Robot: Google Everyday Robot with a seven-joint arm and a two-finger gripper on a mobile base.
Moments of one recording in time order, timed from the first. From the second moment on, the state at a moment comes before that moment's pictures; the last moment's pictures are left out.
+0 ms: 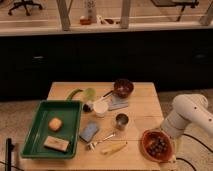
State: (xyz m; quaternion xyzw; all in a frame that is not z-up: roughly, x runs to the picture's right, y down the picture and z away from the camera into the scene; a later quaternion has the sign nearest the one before) arm 0.293 0.264 0.699 -0.38 -0.21 -0.24 0.87
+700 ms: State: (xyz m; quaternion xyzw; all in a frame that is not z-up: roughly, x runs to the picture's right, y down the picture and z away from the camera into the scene) arm 0.295 0.263 0.695 -0.38 -0.20 -0.25 0.87
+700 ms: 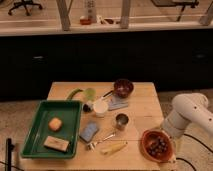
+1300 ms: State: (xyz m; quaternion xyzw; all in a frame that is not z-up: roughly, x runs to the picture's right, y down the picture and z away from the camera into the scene) arm 0.296 0.261 0.695 -0.38 -0.21 -0.25 0.87
